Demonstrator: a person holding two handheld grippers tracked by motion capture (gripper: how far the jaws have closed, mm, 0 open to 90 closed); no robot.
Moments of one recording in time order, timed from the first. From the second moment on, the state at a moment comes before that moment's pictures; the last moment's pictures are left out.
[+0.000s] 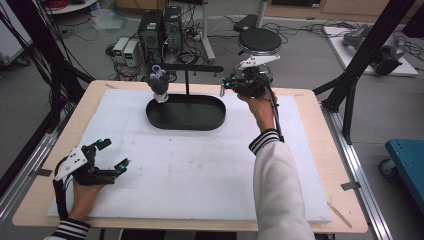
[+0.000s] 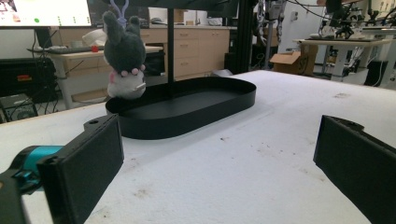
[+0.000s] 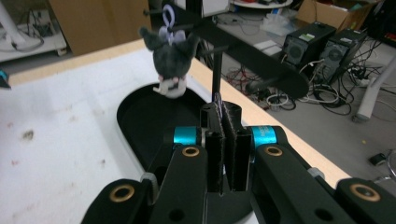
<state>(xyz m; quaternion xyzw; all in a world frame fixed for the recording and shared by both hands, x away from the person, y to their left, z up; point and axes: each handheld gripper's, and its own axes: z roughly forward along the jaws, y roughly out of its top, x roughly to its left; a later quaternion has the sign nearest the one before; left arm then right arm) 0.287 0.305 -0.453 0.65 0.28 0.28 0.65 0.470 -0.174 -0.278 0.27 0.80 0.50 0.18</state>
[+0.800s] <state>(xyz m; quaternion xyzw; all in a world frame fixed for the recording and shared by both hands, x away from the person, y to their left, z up) 0.287 0.304 -0.453 0.65 0.28 0.28 0.64 0.503 -0.143 -0.262 0.27 0.82 0.47 0.16</state>
